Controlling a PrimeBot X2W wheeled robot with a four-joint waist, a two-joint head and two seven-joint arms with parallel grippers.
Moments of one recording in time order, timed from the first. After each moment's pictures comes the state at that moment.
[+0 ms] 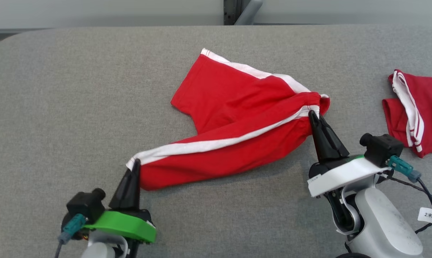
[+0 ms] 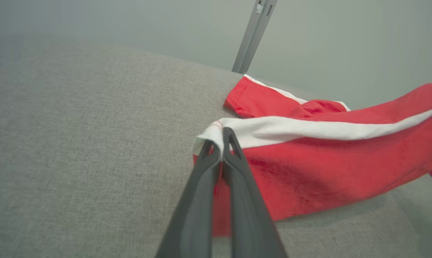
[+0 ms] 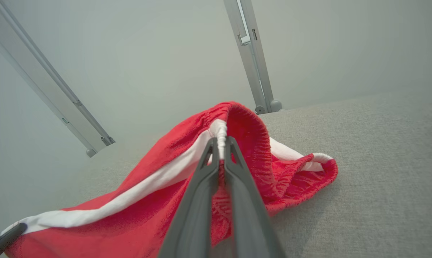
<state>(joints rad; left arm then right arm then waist) -0.12 0.06 -0.20 0.32 -0.41 -0.13 -0.26 -0.31 -0.13 0.24 0.29 0.49 0.13 -0.26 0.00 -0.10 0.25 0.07</state>
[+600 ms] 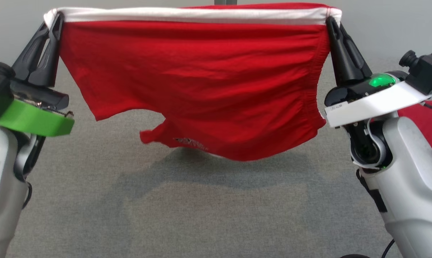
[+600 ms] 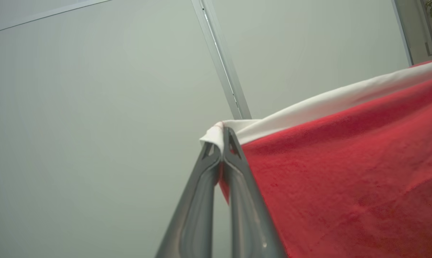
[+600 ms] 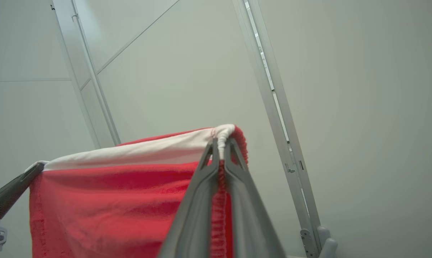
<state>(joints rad) -0.62 0.51 -0.31 0.14 -0.39 -0.13 -0.26 -0.57 -0.21 0.26 0.11 0.71 0.13 -0.21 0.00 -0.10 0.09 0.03</state>
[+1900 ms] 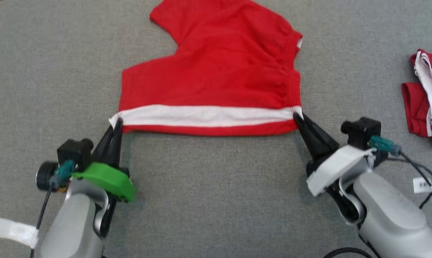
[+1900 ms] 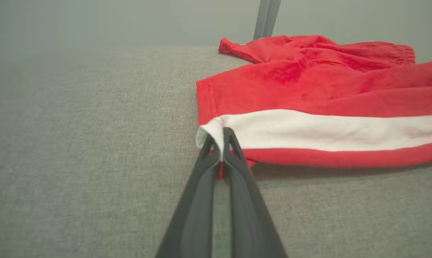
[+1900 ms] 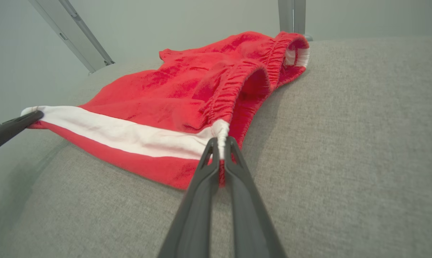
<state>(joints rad) -0.48 0.22 -0.30 0.57 -0.34 -0.12 -0.26 -0.54 -0.32 0.57 0.45 0.66 0.13 -0.26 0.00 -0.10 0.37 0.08</state>
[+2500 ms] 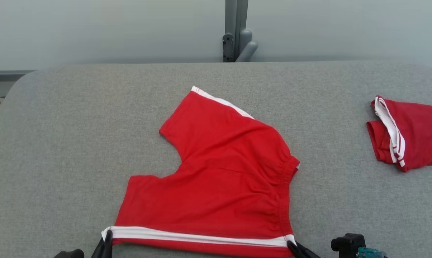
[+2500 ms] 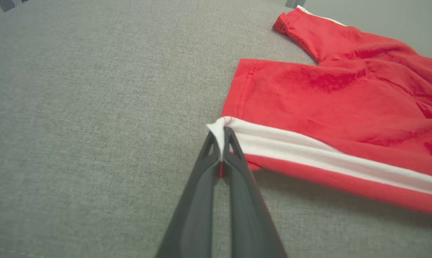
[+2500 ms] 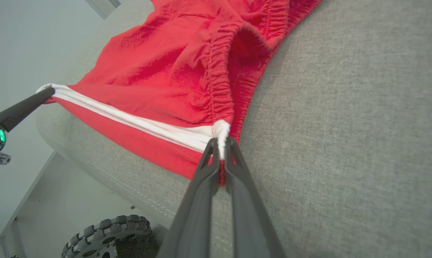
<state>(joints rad) 0.04 0.14 -0.09 0.51 -0.37 -0.13 -0.26 -0.07 -0.36 0.73 0.41 0.78 0.13 -0.26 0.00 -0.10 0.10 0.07</state>
